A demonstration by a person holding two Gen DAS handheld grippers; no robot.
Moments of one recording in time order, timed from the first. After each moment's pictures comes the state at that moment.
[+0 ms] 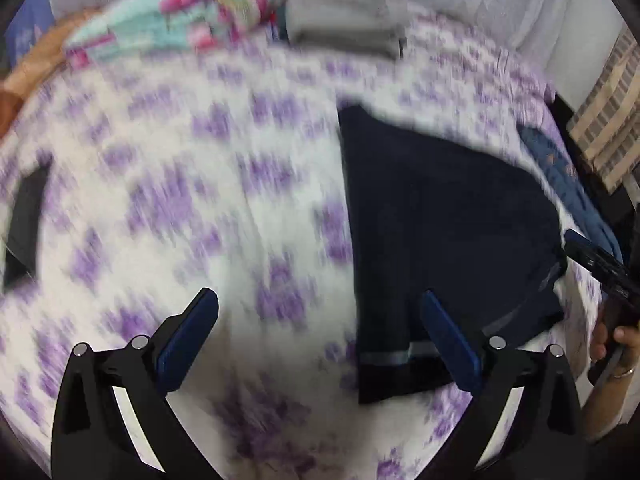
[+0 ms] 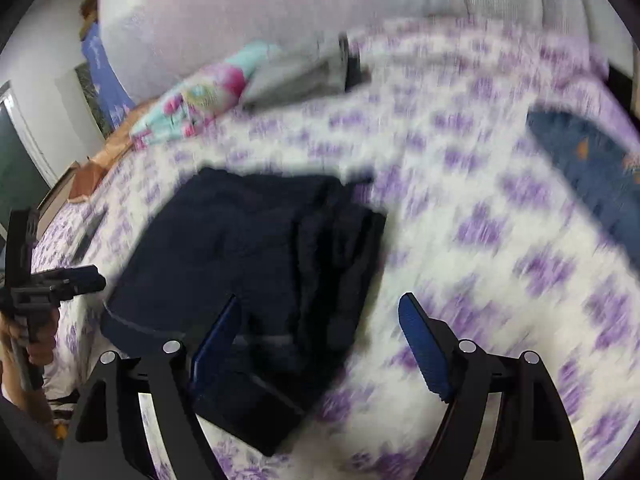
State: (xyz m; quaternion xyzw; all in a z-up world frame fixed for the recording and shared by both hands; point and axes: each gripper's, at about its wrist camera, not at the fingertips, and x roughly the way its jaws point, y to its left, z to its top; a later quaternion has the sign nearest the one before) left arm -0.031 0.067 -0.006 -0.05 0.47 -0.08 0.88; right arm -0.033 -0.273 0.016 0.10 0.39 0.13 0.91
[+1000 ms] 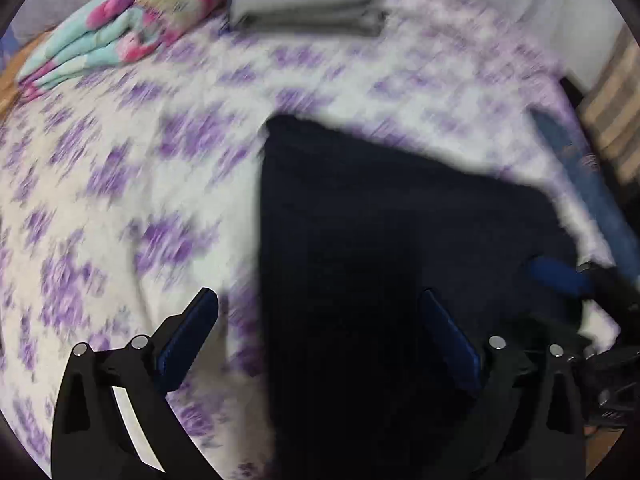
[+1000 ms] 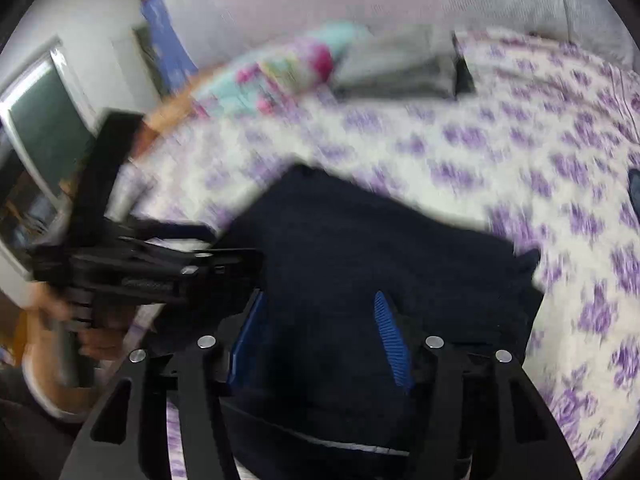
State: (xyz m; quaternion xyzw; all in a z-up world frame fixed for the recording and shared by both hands) left arm 0.045 -0.004 -0.049 -0.03 0.53 -0.08 0.84; right arm 0.019 -0.179 -0.016 0.03 0.45 0.23 0.86
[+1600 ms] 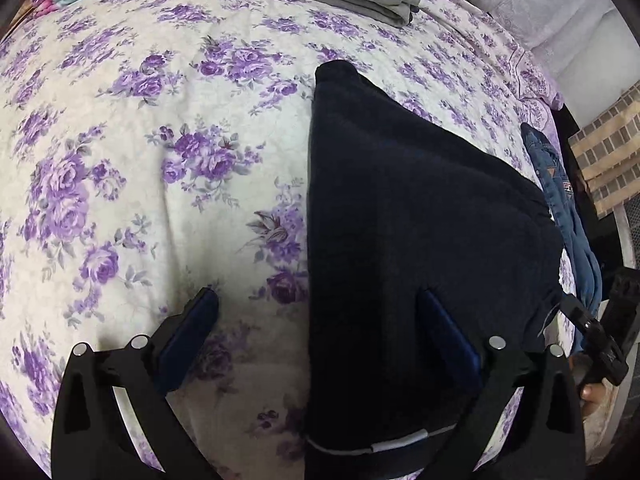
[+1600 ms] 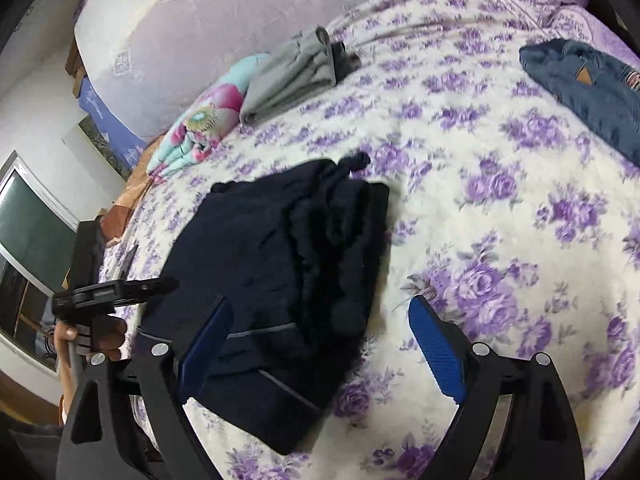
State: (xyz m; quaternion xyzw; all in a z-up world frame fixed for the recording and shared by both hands) left arm 0.019 0.041 -0.055 -0.13 0.56 -0.11 0.81; right arm -0.022 -0.282 -0.036 0.21 0.44 0.15 0.86
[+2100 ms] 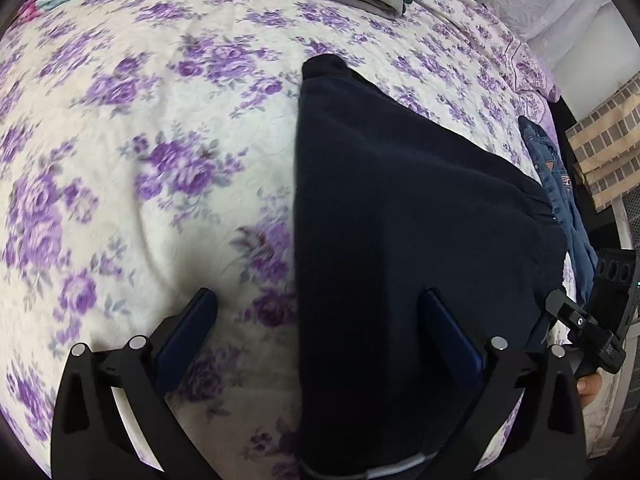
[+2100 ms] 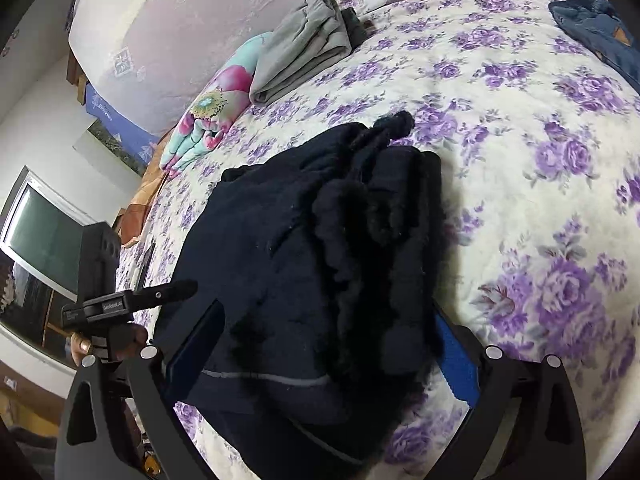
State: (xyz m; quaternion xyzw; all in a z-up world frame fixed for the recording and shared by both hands) left arm 0.034 0.030 -0.061 -0.12 0.57 -0.13 0.80; right arm 0.004 -0.260 -0.056 0.25 0.46 0.20 0.83
